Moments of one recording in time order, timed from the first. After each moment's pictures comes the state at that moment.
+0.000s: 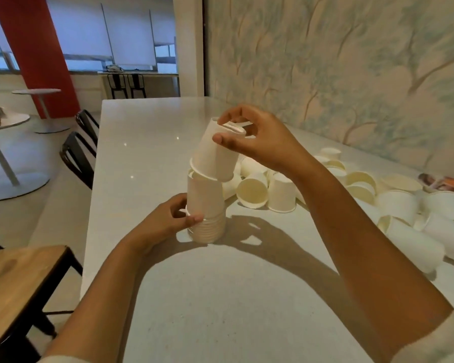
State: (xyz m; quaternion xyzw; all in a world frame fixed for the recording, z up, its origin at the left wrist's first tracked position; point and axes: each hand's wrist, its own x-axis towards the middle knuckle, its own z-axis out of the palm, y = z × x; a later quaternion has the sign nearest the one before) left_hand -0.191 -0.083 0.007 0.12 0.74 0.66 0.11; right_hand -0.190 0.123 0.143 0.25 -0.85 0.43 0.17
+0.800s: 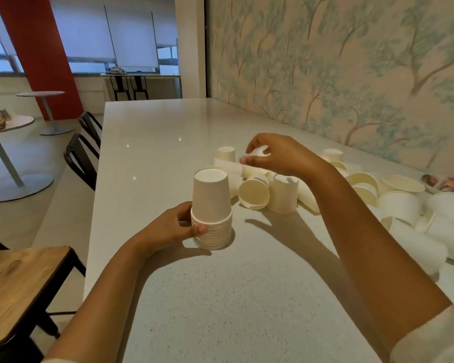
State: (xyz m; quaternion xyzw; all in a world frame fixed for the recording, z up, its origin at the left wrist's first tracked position) left_hand -0.186 -0.080 0.010 0.20 0.81 0.54 0.10; right_hand -0.225 0.161 0.122 0.17 -0.95 0.23 0.11
